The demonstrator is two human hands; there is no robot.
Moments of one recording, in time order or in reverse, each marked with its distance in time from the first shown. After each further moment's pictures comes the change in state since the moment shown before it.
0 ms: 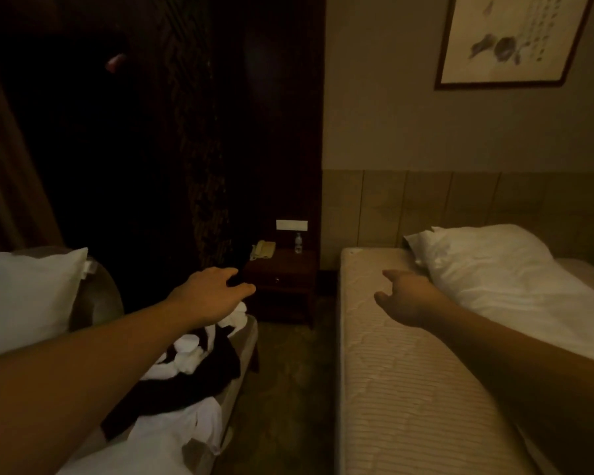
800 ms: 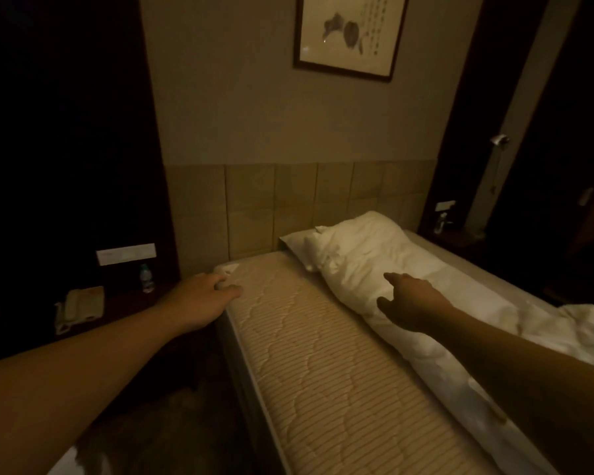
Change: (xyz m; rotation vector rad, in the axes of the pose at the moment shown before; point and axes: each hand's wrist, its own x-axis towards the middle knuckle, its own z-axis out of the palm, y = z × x) left_hand 0.552 0.083 0.111 -0.150 -0.302 0.474; right_hand 0.351 0.043 0.017 -0.125 0.069 0.560
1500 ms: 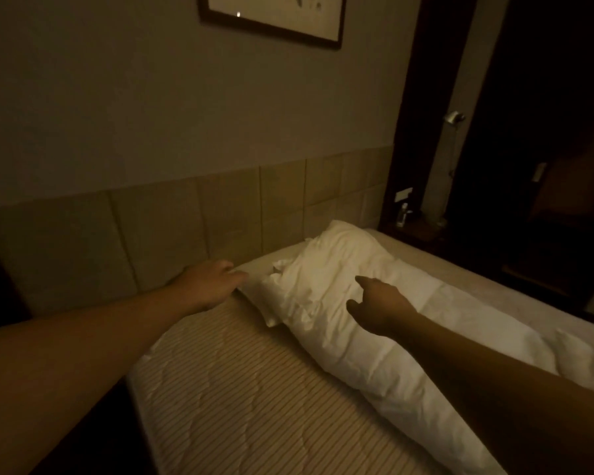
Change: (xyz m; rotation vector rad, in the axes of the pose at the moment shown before) left_hand 0.540 0.108 0.057 0.071 -0.175 0.221; right_hand 0.469 0.008 0.035 0.155 0.052 0.177
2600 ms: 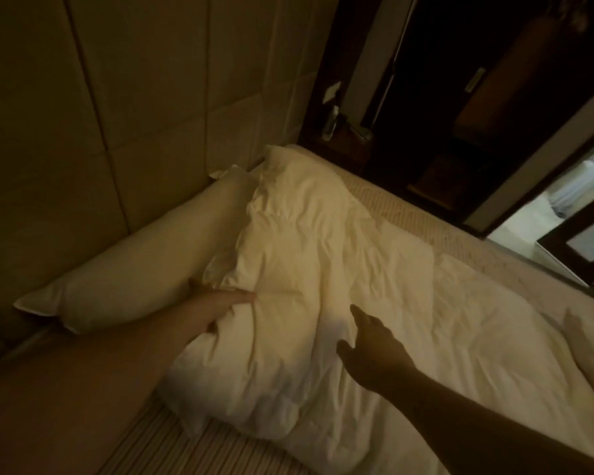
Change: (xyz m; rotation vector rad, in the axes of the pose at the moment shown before) left_hand 0.623 -0.057 0.353 -0.678 -0.623 -0.446; right_hand 0.442 0.091 0.230 -0.027 -0.118 0.654
